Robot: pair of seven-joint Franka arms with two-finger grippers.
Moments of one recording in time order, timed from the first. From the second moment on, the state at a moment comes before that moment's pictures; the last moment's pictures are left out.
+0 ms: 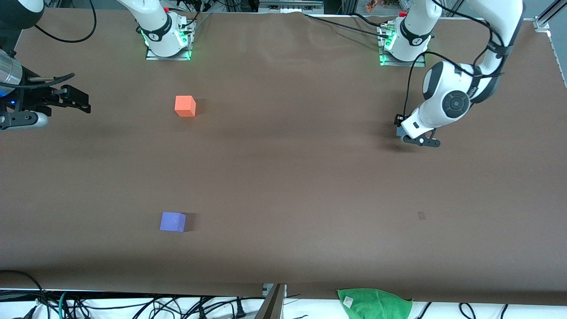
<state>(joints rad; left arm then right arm) 0.00 0.15 -0.13 -2.39 0.02 2.24 -0.01 0.12 0.08 -0.09 -1.54 -0.02 1.51 -0.08</state>
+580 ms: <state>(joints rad) -0.02 0.17 -0.29 -1.92 -0.04 1.90 -0.06 0.12 0.08 -0.09 -1.54 -0.02 1.51 -0.08</state>
